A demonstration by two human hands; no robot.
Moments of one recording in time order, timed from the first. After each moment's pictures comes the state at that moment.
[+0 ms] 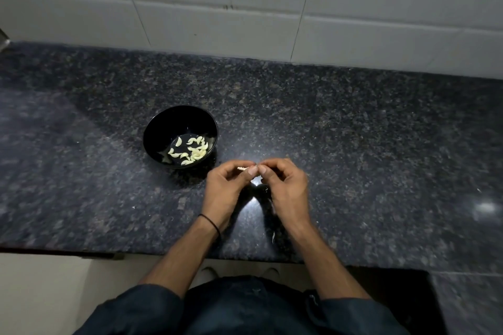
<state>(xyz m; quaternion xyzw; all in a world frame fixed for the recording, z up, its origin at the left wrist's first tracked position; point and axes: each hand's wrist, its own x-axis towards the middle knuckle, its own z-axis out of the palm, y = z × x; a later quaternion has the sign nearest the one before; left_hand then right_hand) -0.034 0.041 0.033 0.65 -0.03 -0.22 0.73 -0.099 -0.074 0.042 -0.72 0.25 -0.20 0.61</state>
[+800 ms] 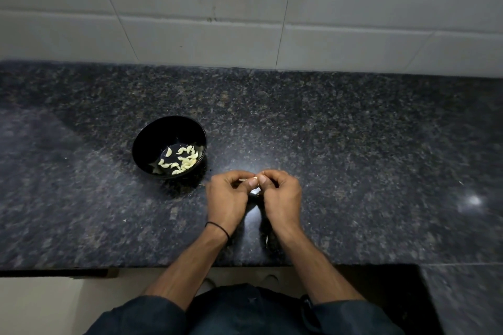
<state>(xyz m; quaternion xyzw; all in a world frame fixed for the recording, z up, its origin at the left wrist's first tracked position) -0.047 0.020 0.052 0.78 -0.07 -0.15 0.60 -0.101 -0.070 0.034 -0.72 0.36 -0.19 0.57</state>
